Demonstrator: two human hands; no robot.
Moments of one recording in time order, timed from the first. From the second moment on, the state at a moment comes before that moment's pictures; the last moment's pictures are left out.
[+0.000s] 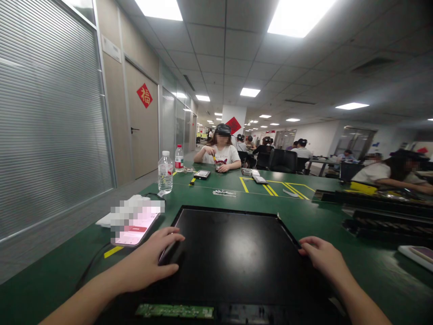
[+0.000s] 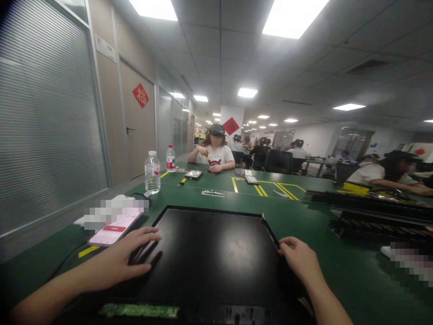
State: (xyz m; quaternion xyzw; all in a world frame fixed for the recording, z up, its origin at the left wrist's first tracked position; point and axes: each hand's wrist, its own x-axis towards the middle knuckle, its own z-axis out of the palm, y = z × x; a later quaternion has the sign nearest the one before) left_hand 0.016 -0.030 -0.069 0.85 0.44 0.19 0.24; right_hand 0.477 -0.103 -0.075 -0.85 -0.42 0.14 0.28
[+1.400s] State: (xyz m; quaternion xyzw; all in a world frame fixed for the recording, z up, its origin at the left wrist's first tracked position) left_hand 0.020 -0.052 -0.030 0.89 0.34 0.08 0.28; right_hand 0.471 -0.116 -0.050 -0.85 -0.41 0.14 0.29
